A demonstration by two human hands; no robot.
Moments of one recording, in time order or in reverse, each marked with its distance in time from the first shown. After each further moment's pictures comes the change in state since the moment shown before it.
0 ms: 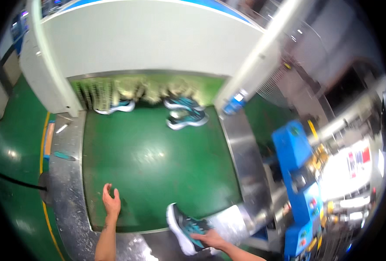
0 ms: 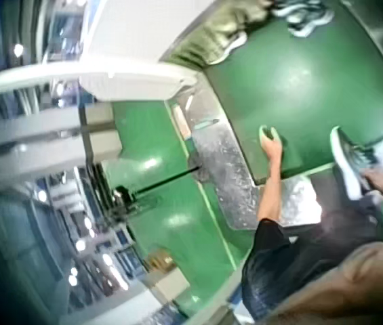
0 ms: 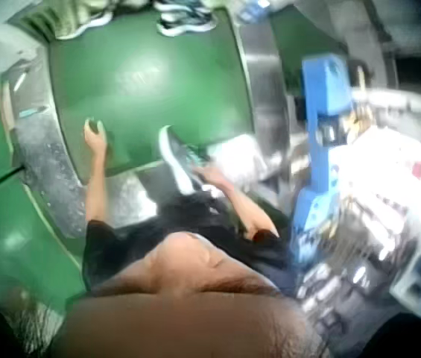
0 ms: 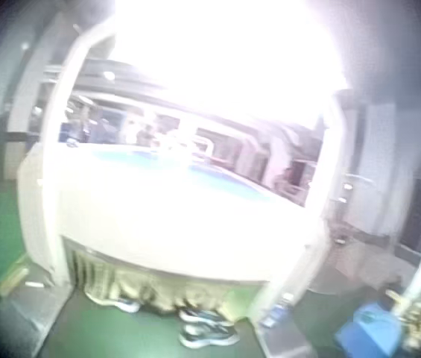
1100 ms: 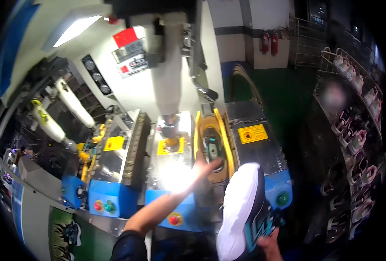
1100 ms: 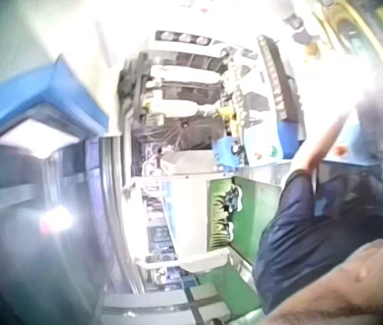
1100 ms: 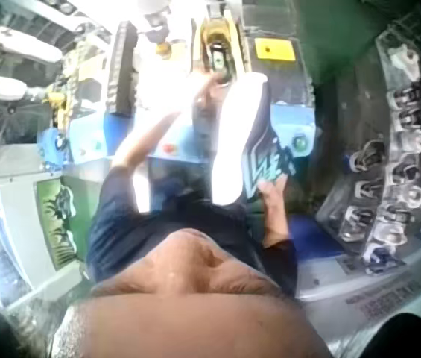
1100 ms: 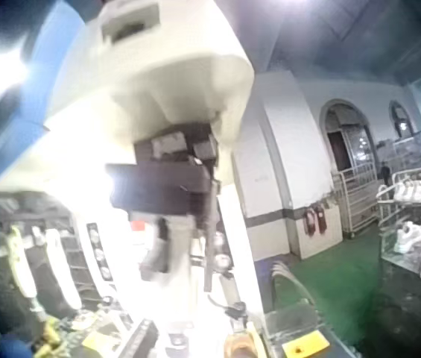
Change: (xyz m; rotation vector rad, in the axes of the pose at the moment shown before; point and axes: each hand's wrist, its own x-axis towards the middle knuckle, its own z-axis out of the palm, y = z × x) left_hand -0.842 0.381 0.565 0.239 -1.662 0.822; right_hand -0.387 0.559 -0.158 1.683 1.414 -0.681
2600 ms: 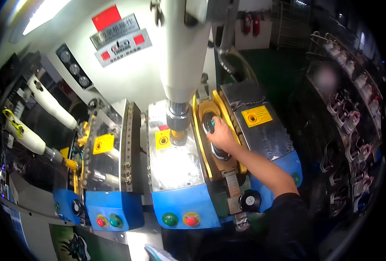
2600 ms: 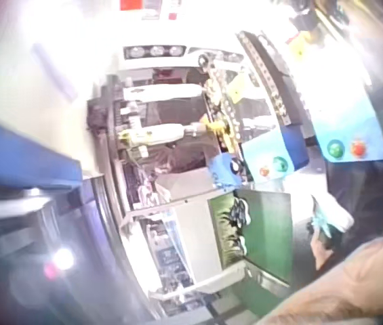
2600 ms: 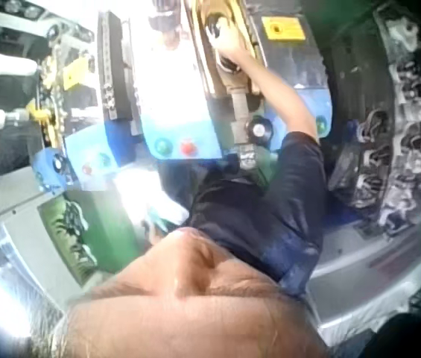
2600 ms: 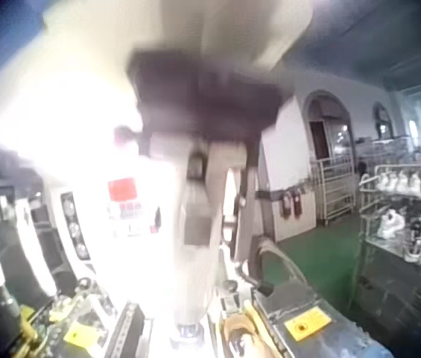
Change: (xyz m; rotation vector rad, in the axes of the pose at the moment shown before) left_hand -0.345 -0.091 -0.137 -1.047 0.633 -0.820; right_hand 0.339 0.065 0.155 -1.282 -0.031 -0.466
